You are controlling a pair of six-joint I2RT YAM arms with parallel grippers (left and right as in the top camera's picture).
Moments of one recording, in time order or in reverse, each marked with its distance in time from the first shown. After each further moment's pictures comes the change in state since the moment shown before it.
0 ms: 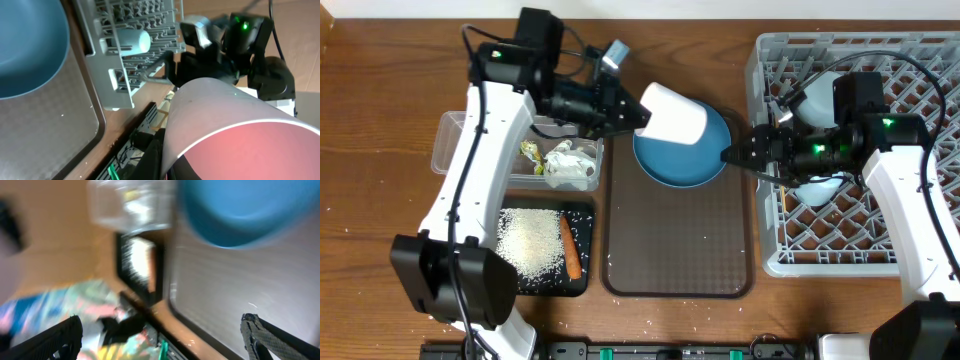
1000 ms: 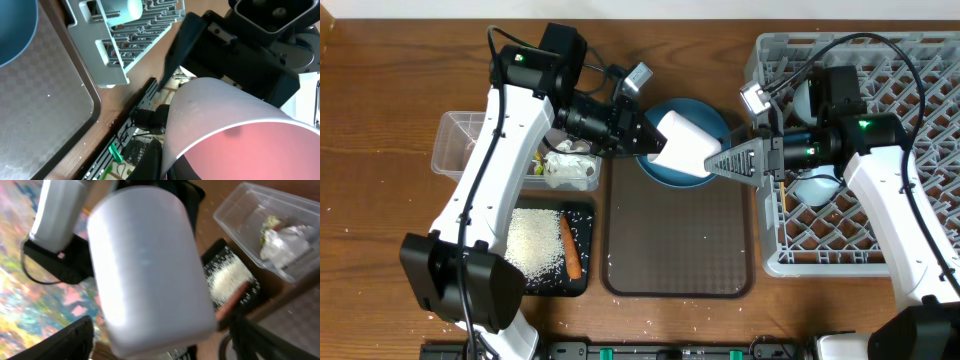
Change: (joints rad) left arm -0.089 0.000 0.000 -0.155 -0.005 0.176; right arm 0.101 0.000 0.000 0.142 -0.444 -0.313
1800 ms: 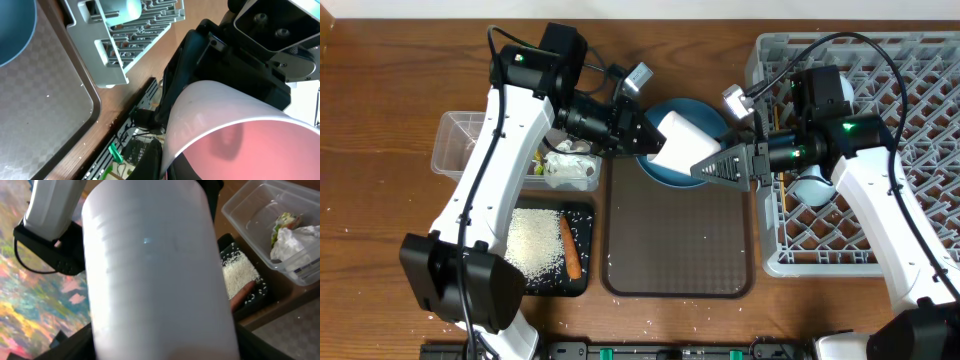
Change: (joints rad) left arm -0.001 0.000 0.000 0.002 0.003 0.003; right arm 0.069 0.000 0.000 0.045 0.030 0.000
